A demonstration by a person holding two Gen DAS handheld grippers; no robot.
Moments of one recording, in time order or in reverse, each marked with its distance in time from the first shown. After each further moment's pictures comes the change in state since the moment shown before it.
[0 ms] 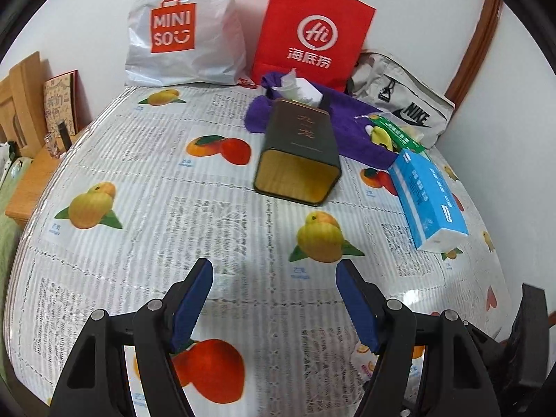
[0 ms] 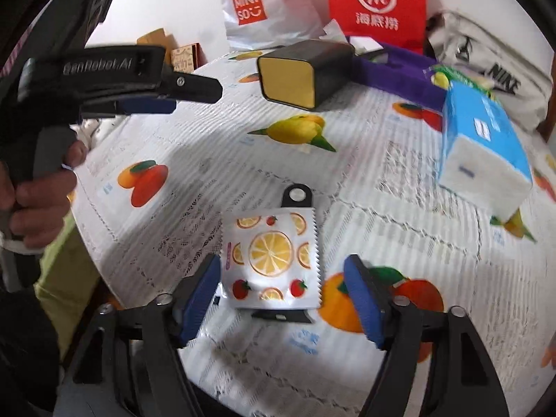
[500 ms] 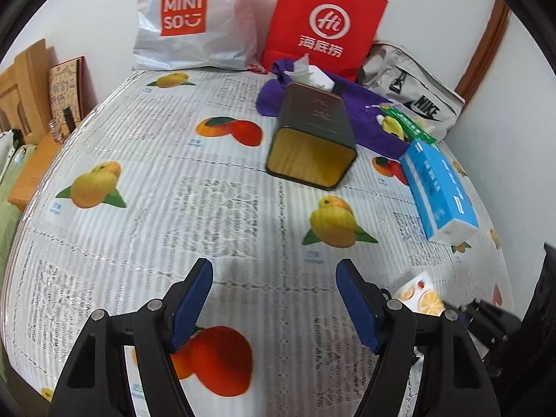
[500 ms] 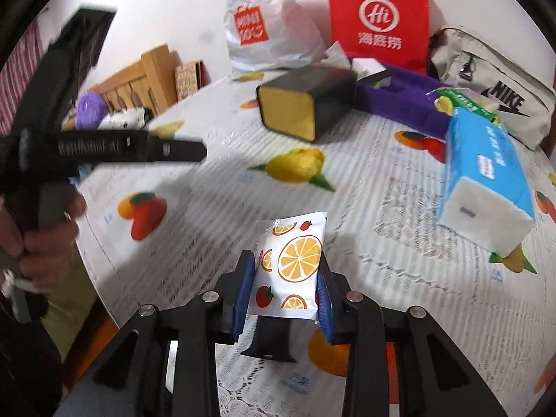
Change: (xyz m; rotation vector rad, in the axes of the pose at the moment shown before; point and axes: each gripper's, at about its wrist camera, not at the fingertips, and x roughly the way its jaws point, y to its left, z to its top) left arm 0.011 0.002 -0.010 -0.011 0.042 0.015; right arm -0.013 -0.025 0.023 0.051 -0.079 0.044
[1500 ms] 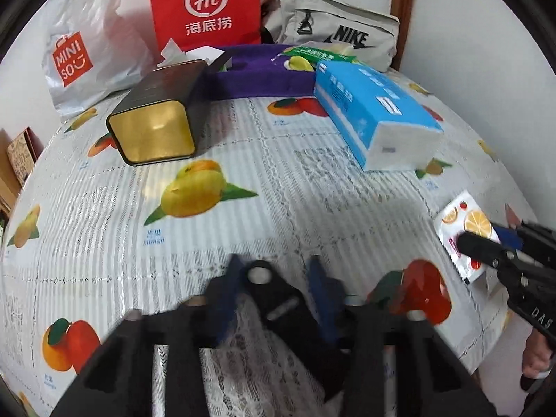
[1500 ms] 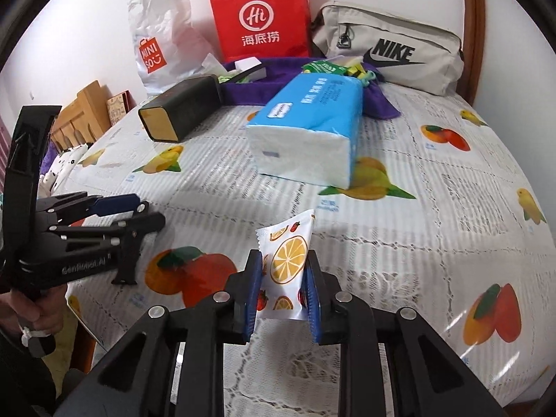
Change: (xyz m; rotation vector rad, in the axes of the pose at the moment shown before) left arm 0.042 -0.119 -0.045 0.298 0.020 0.030; right arm -0.050 -0.106 -0.048 0.179 -0.026 -0.187
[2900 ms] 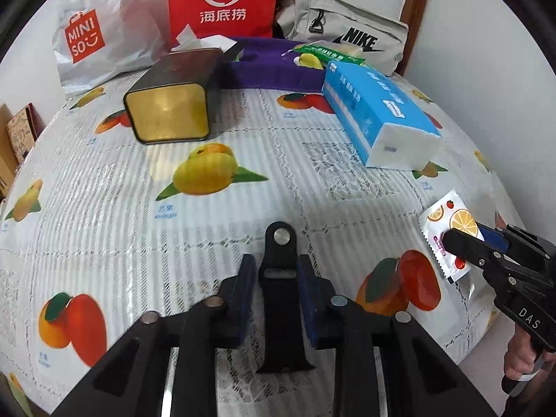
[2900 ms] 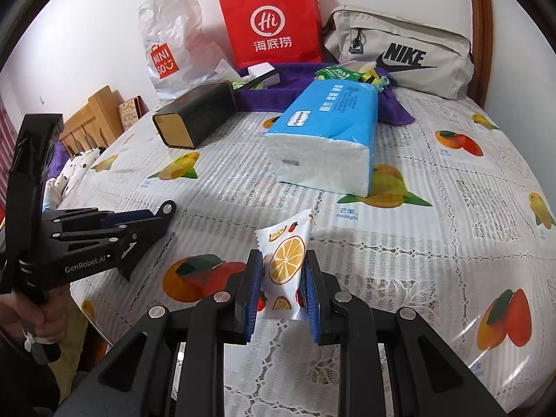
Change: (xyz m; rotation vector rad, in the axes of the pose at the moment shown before) left arm -0.012 0.013 -0.009 -0.061 0.041 -0.019; right arm 0.001 0.010 0.005 -0.011 -0.017 0.063
